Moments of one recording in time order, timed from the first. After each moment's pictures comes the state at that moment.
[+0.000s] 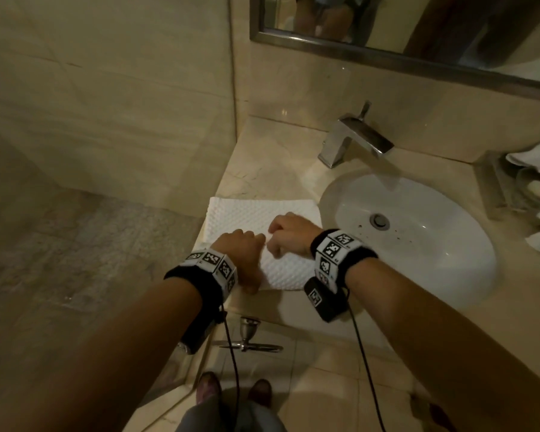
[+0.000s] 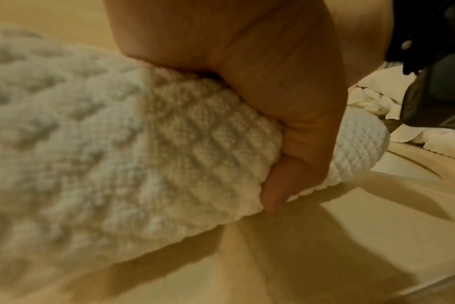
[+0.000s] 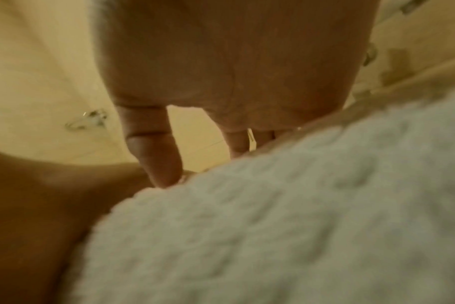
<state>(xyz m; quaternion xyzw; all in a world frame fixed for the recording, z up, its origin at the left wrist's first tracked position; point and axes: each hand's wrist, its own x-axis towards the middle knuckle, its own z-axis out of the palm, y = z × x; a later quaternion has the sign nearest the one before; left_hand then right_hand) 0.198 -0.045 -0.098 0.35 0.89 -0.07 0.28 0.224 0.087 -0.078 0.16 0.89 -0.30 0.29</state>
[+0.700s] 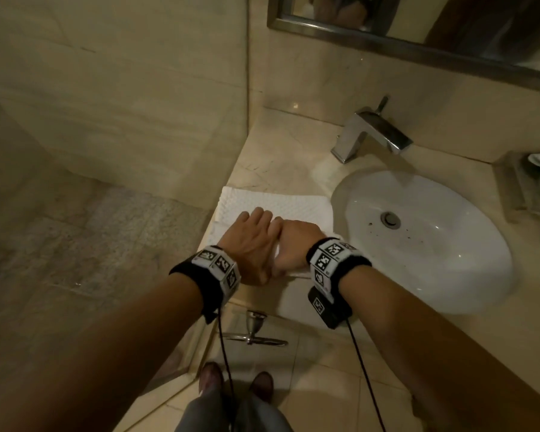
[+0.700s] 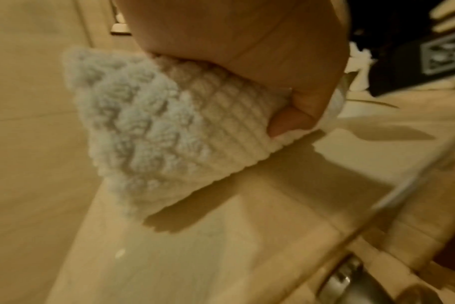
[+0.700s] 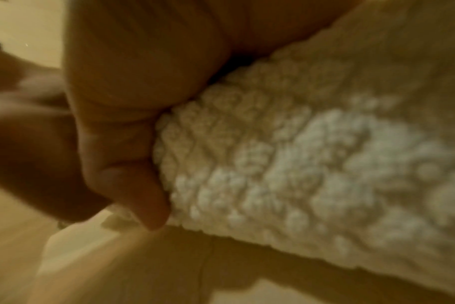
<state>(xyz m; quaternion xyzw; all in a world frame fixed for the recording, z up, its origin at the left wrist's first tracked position) 0.202 -0.058 -0.097 0.47 0.87 -0.12 0.07 0.234 0.068 -0.097 0.05 0.96 -0.12 0.24</state>
